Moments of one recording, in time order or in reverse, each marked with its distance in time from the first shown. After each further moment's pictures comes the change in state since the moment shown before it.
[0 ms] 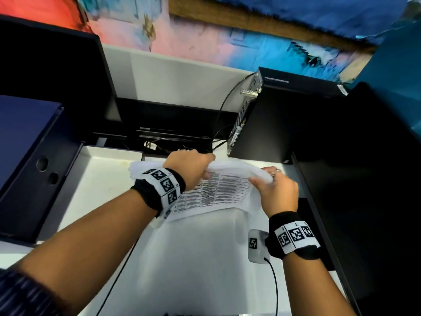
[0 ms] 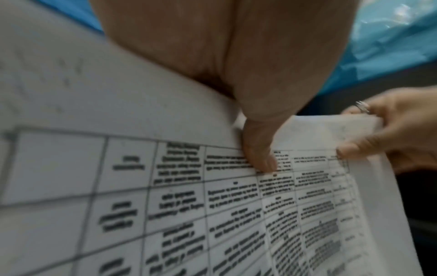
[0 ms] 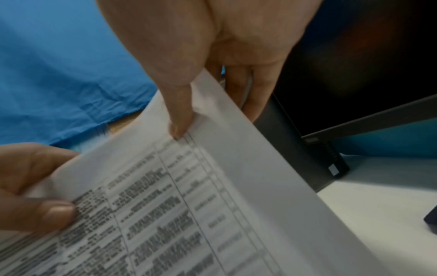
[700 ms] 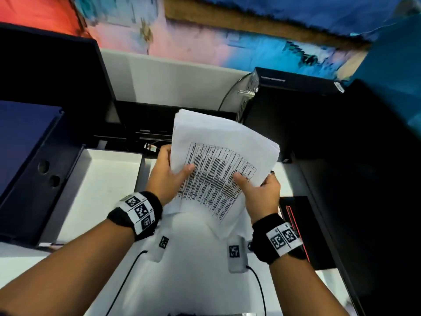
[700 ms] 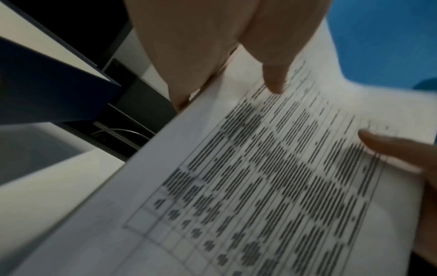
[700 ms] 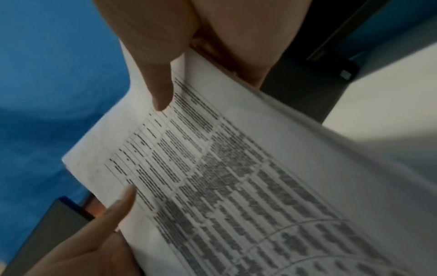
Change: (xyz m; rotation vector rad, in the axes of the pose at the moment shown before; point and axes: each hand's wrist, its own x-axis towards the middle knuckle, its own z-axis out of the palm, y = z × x) left_hand -0.035 -0.021 0.044 -1.185 0.456 -0.321; right_hand -0.027 -0.034 0.018 0.850 -0.058 0.234
